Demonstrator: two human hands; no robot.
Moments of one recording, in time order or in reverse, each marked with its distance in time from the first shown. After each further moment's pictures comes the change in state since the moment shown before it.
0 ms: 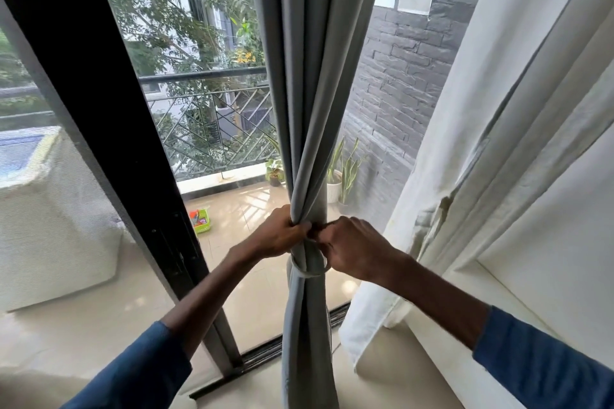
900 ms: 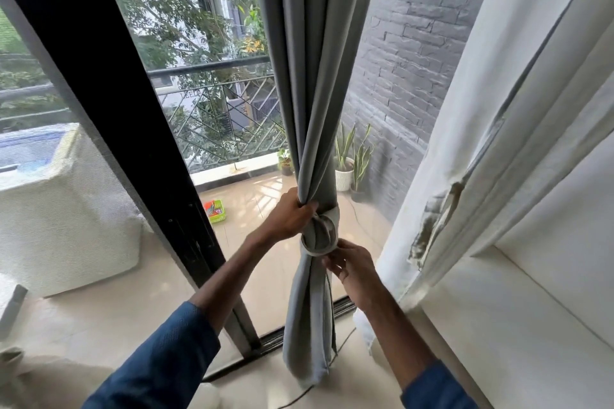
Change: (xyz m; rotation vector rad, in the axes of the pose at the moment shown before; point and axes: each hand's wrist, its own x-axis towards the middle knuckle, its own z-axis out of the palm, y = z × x) left_hand 0.015 -0.005 0.005 -0.077 0.155 -0.087; right_hand -0.009 -0.018 0.113 1.991 0.275 0.844
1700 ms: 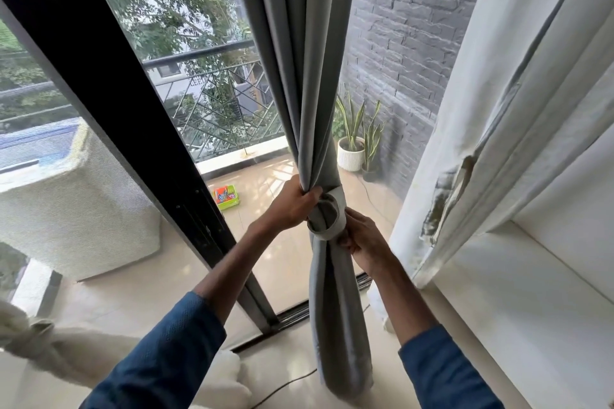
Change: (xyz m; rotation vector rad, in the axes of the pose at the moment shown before) left_hand -0.009 -0.004 0.004 -0.008 -0.016 0.008; right_hand 0.018 -0.005 -0.005 -0.034 -0.136 -0.062
